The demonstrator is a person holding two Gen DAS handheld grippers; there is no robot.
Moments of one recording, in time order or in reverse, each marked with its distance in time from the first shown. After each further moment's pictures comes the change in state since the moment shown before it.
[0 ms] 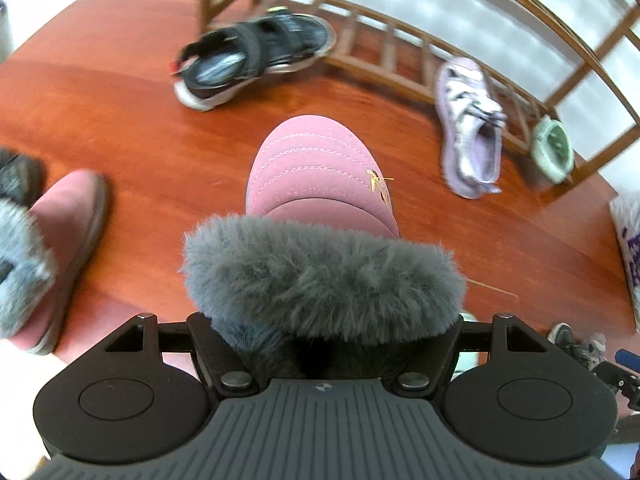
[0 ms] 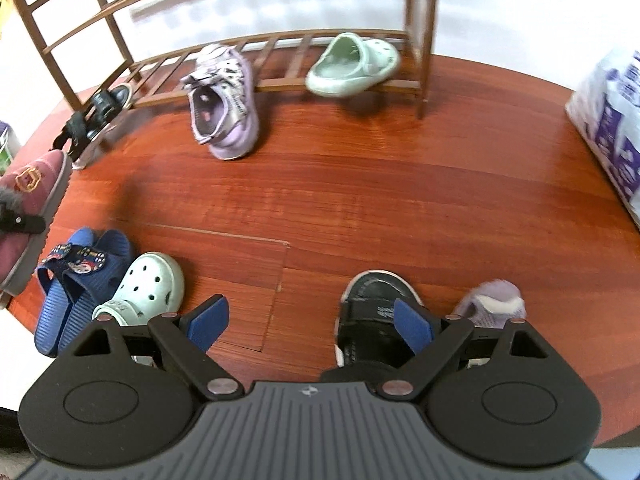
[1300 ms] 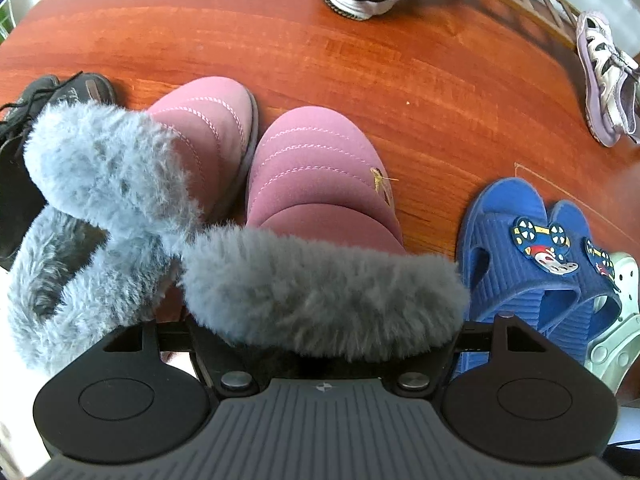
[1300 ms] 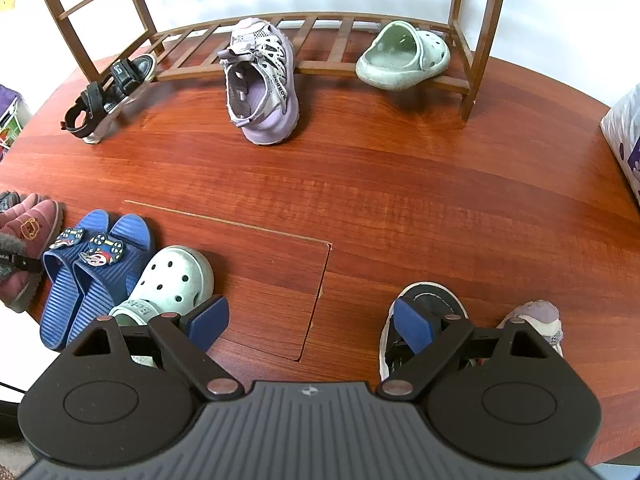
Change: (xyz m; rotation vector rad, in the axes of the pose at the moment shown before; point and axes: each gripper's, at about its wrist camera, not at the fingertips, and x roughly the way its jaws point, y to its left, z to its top) left arm 0.061 0.130 -0.009 0.037 0.194 0.121; right arm 0.023 0.035 0.015 -0.049 0.062 0.006
